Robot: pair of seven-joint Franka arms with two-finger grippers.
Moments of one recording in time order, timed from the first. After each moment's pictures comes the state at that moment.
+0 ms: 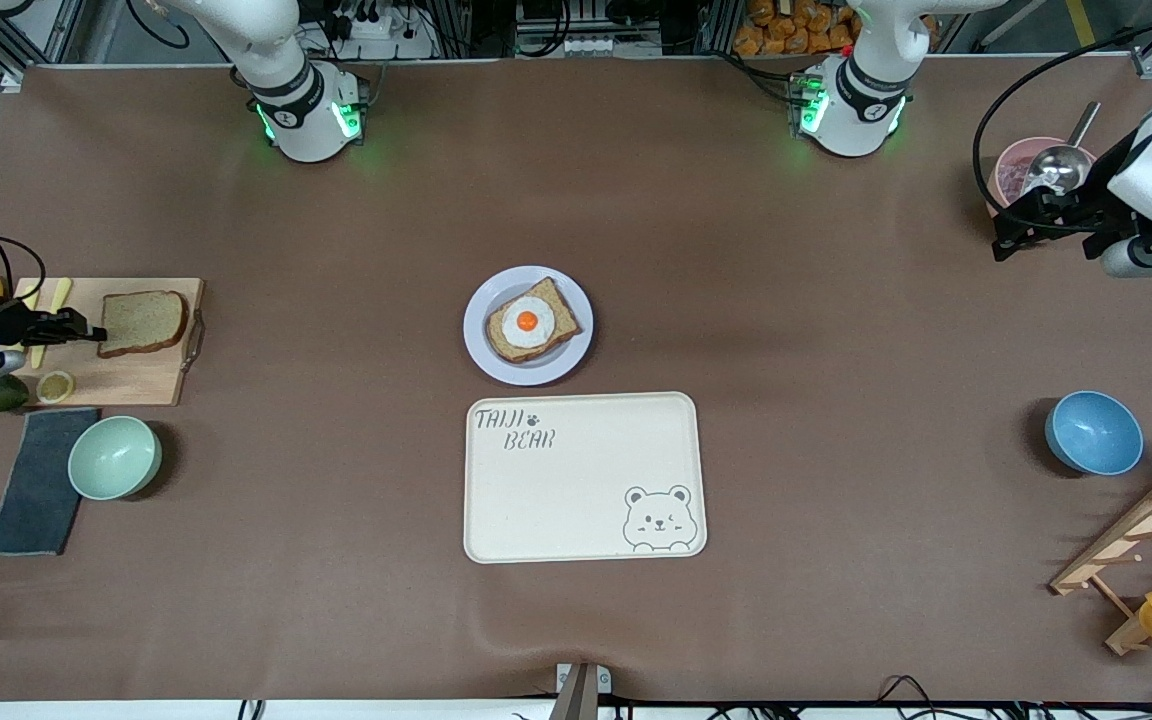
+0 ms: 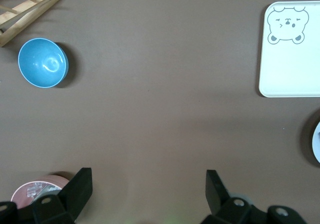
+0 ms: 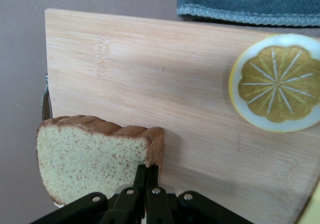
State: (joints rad) left arm 0.00 -0.03 -0.10 -1.61 0.00 1.55 -0.12; right arm -0.68 0.58 0.00 -1.82 0.17 2.00 -0.97
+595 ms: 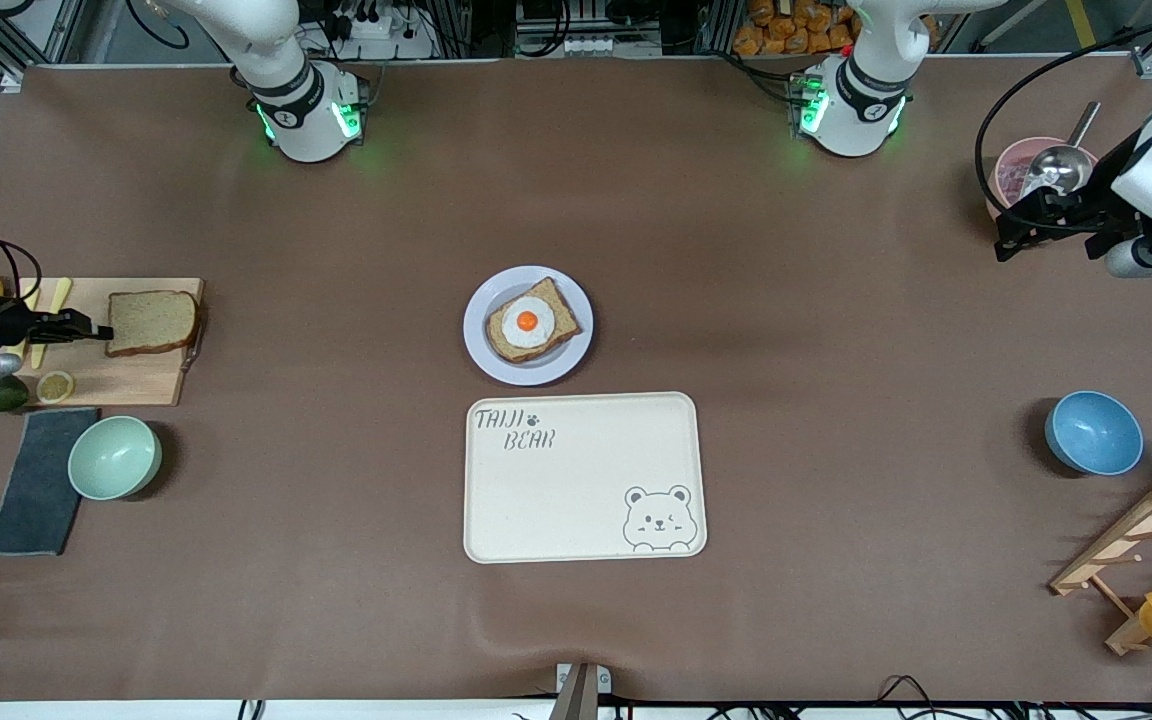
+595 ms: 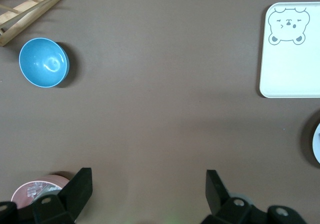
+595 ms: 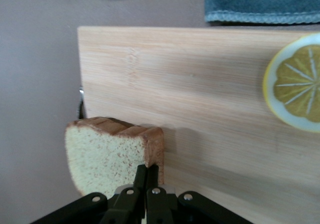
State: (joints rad) left arm 0.00 -0.03 -0.10 -1.61 0.00 1.55 -0.12; right arm -0.68 0.58 0.01 -1.77 0.23 1.87 -0.88
